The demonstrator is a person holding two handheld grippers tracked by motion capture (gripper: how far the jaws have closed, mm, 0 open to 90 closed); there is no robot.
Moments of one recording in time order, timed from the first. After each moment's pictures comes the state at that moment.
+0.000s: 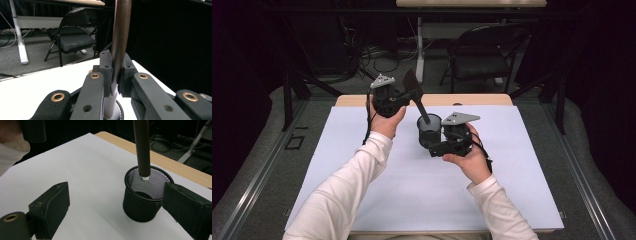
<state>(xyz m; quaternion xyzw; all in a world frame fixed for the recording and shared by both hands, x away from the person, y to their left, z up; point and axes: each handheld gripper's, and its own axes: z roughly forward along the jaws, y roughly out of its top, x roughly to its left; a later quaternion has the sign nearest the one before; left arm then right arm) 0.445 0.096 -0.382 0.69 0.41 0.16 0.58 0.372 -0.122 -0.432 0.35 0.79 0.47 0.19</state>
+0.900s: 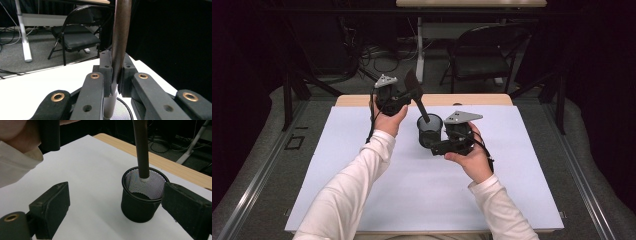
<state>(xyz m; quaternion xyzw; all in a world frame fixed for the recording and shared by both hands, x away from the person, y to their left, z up) 0.461 0.092 -0.395 0.69 0.42 0.16 0.57 0.373 -0.127 -0.429 0.35 0.78 0.48 0.19</state>
